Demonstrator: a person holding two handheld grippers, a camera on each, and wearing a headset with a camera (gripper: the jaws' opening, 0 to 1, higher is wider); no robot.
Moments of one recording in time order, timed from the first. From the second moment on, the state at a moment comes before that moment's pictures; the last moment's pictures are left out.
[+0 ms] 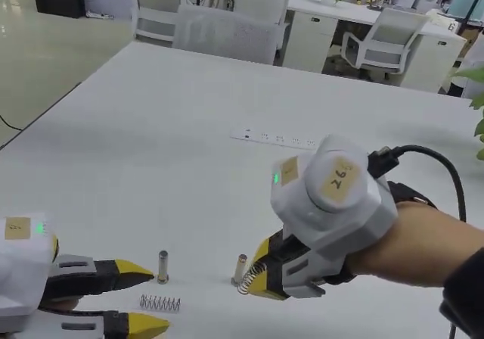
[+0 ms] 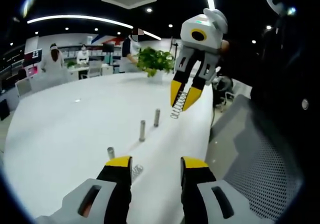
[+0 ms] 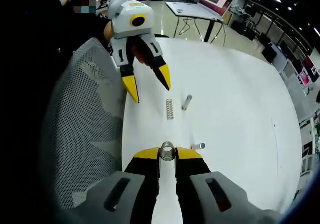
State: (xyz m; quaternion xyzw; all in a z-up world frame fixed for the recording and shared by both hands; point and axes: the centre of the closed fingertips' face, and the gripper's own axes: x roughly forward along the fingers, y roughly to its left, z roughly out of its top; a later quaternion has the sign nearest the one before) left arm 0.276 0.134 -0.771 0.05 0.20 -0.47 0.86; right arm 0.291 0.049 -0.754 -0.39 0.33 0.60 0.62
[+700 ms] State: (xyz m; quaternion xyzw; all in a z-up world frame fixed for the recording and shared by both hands) left arm 0.274 0.146 -0.772 0.04 0.20 -0.44 0.87; right arm 0.317 0.032 -0.755 -0.39 0.34 0.57 0.64
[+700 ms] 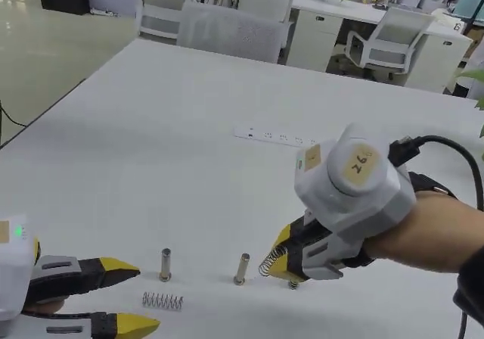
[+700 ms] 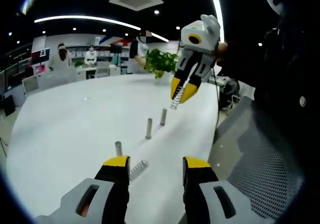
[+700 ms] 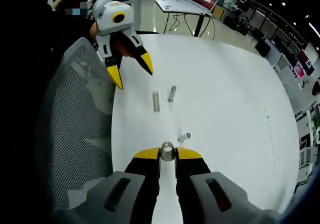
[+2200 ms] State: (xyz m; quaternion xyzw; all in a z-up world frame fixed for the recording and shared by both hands) left arm 0.271 0.145 -0.777 0.04 0.21 -0.43 0.88; right arm 0.362 0.051 -0.797 -0.41 0.36 0.56 0.62
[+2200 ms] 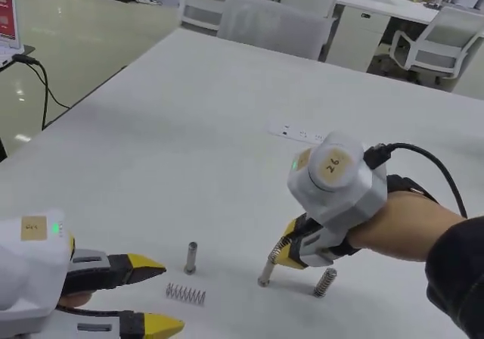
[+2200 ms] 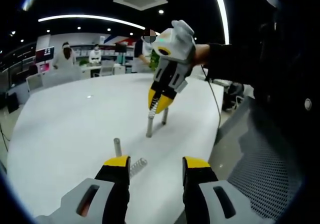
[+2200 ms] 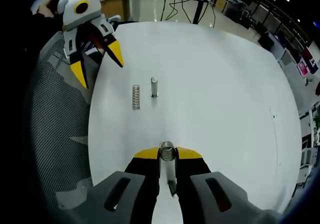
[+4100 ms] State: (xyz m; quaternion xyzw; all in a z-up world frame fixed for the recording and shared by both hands) left arm 0.271 0.147 -0.783 0.04 0.22 -0.42 0.88; right arm 0.357 0.051 -0.852 -0.40 0.42 0.56 0.59
